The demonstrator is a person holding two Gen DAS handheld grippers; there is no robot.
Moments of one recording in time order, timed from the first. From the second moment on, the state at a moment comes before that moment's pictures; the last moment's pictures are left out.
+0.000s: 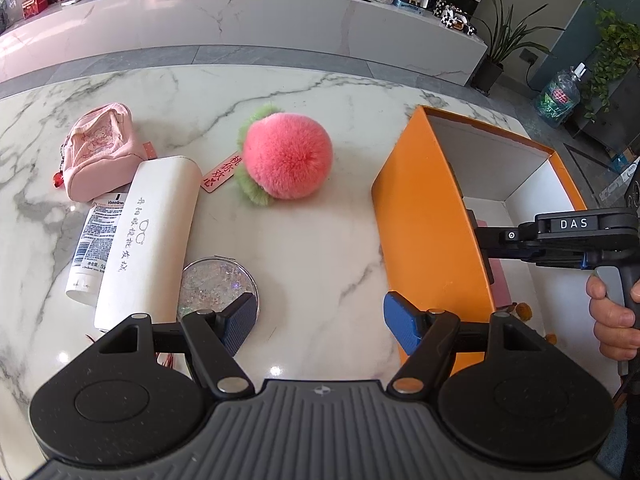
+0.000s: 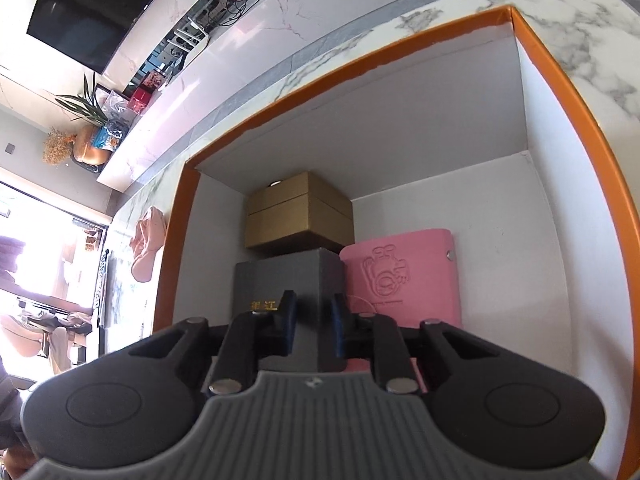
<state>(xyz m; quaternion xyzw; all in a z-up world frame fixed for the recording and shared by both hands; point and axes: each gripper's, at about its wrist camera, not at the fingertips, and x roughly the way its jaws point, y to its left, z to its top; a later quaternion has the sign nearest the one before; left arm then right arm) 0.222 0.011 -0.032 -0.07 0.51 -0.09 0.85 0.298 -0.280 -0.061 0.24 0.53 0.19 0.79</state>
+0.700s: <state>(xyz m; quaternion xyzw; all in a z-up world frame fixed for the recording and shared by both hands) 0.201 0.041 -0.017 -0.09 0.50 -0.06 0.86 0.256 -0.228 -0.055 0.03 0.51 0.19 0.84</state>
